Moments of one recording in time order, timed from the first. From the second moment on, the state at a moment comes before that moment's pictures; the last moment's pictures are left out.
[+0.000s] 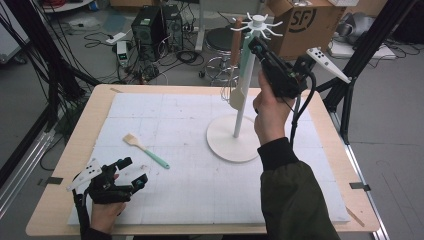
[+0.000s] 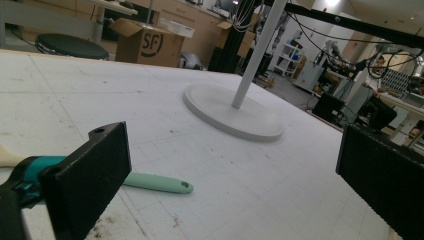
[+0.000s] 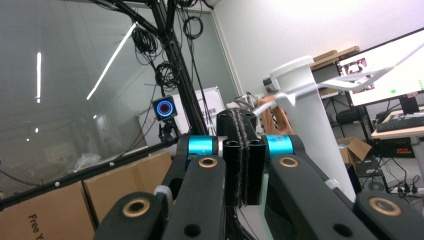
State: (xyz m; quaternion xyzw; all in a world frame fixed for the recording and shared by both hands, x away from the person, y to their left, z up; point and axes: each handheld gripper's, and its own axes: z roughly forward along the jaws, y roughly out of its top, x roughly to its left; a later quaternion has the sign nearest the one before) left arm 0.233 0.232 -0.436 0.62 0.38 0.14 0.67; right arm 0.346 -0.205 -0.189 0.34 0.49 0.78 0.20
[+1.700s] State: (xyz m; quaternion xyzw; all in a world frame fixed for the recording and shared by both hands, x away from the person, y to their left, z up) left arm 0.233 0.232 -0.436 0.62 0.38 0.13 0.67; right arm 0.347 -0.211 -0.186 0.38 0.46 0.77 0.22
